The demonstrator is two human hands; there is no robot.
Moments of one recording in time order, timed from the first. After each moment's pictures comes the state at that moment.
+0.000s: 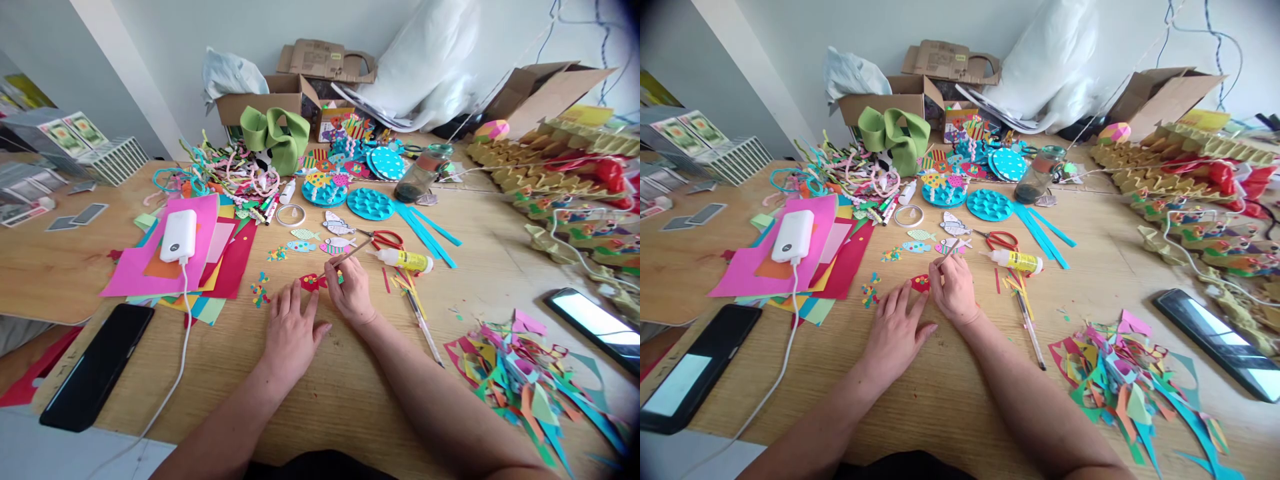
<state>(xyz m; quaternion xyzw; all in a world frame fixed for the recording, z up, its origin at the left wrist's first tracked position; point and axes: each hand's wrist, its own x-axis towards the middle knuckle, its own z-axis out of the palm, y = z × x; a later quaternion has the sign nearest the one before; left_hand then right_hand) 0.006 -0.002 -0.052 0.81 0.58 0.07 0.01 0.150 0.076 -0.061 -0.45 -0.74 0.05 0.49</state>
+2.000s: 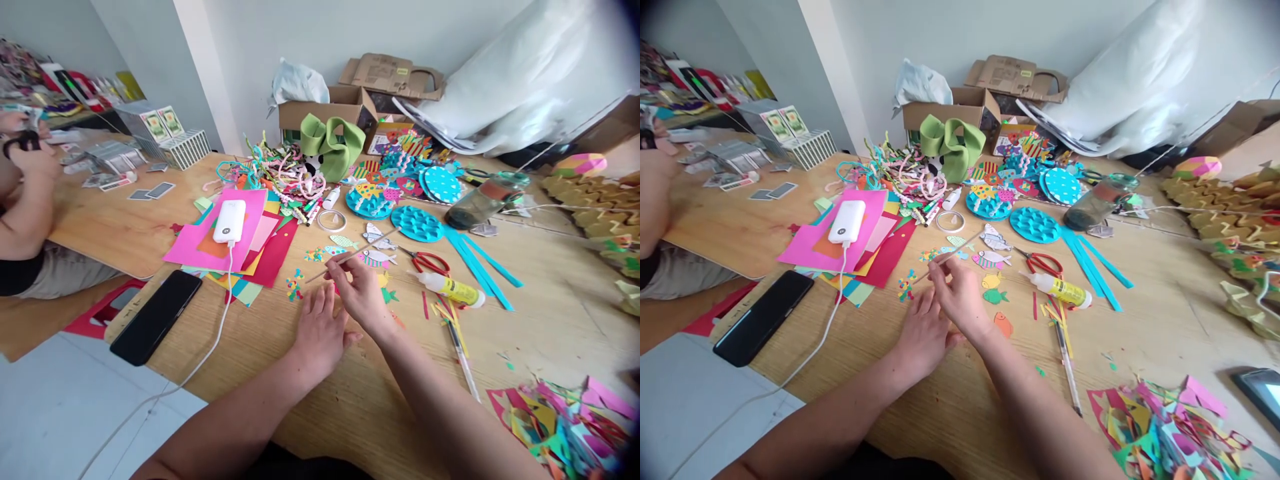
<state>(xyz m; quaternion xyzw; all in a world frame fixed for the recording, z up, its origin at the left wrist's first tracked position) 0.008 -0.002 -0.063 0.80 0.60 0.07 0.03 0.094 0.069 -0.014 -0.44 -0.68 0.38 0.44</state>
